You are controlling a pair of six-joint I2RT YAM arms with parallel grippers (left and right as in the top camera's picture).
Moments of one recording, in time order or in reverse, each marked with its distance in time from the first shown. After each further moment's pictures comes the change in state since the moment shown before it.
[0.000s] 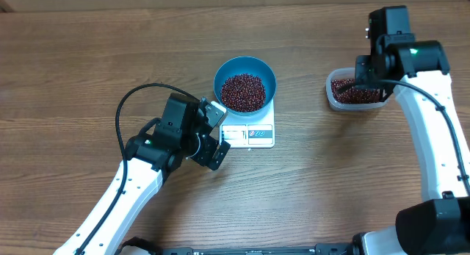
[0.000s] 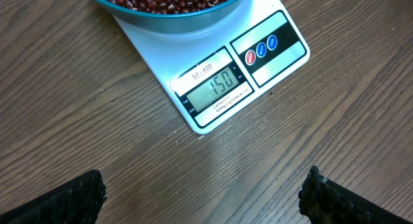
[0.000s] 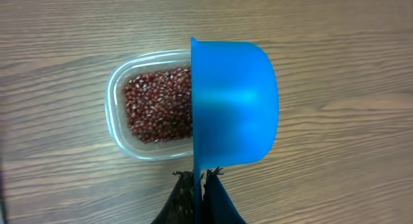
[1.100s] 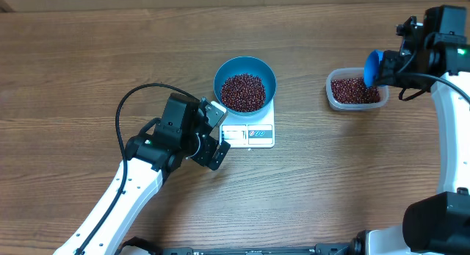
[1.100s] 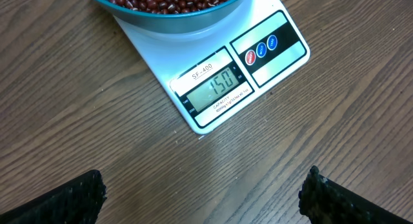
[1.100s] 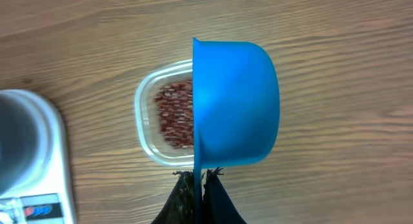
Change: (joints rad) left arm 0.000 0.000 0.000 0.000 0.000 0.000; right arm -0.207 0.000 0.000 0.042 -0.341 -0.077
